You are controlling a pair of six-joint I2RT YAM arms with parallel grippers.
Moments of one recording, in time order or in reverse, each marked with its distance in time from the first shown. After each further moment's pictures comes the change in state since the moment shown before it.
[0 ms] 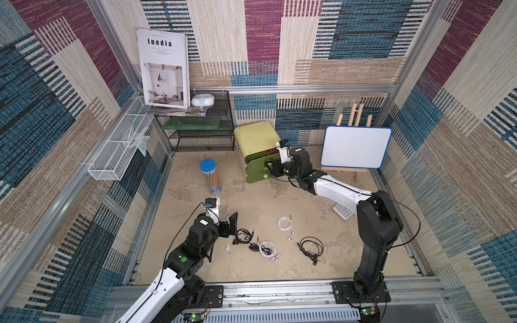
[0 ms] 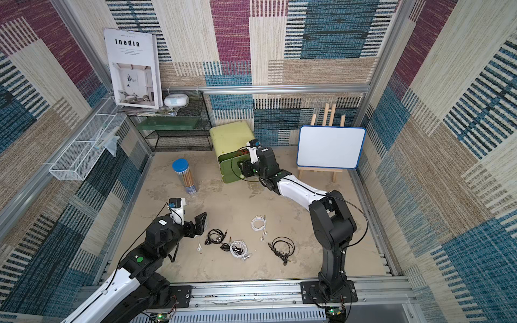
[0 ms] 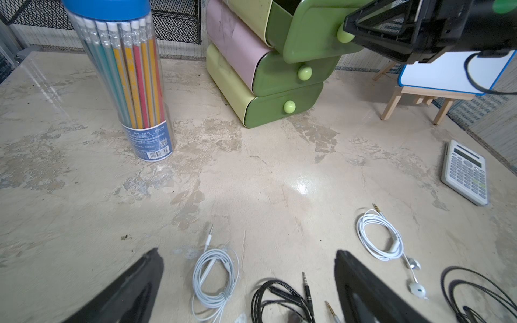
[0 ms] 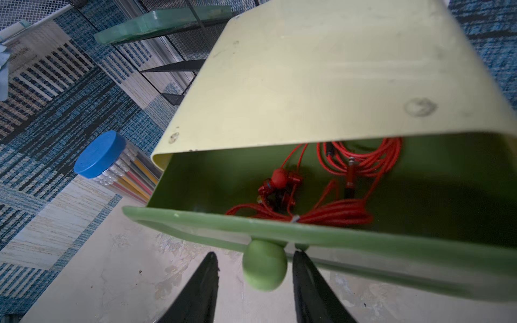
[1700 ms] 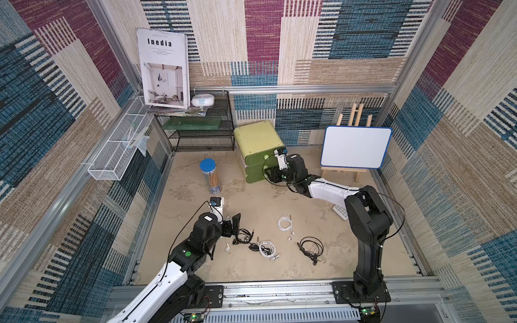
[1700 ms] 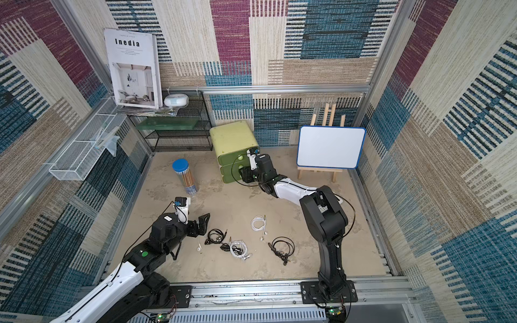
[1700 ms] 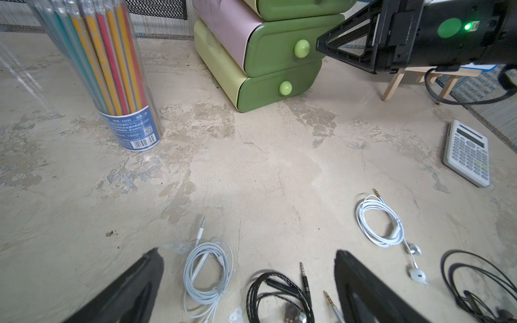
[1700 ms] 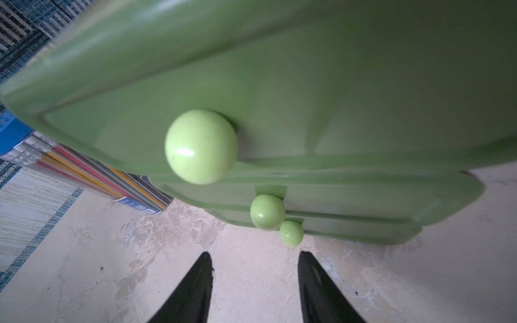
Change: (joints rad) left arm 0.000 0.094 0.015 0.011 0.038 0.007; right arm -0.001 0.104 -0.045 0.072 0.021 0.005
